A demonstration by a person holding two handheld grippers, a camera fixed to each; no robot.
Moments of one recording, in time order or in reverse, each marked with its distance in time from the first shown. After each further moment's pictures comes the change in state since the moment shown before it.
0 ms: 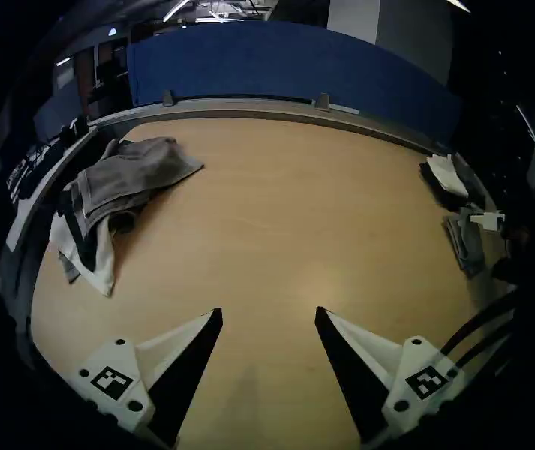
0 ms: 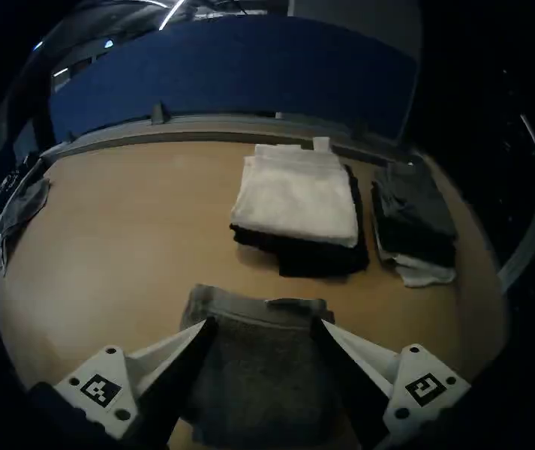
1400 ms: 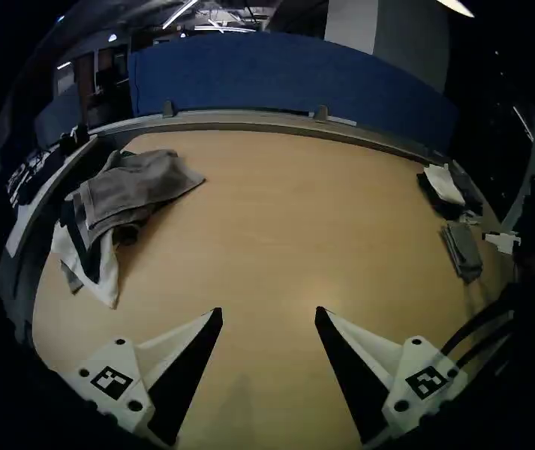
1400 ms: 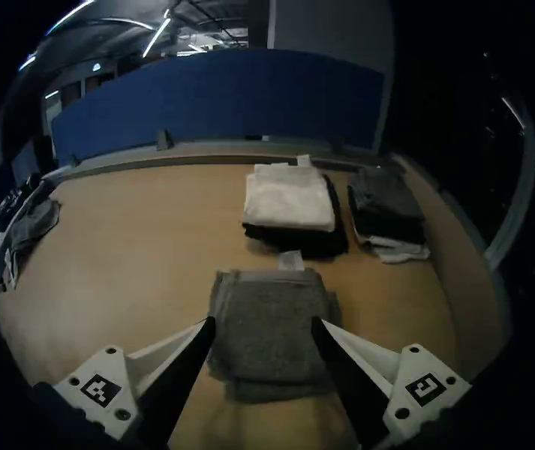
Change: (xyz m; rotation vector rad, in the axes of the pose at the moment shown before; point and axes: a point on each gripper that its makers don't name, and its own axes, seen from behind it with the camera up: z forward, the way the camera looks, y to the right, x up) left arm 0.017 -0.006 -0.004 -0.016 0.056 0.005; right arm -0.021 -0.020 -0.089 -0.036 0.112 0.081
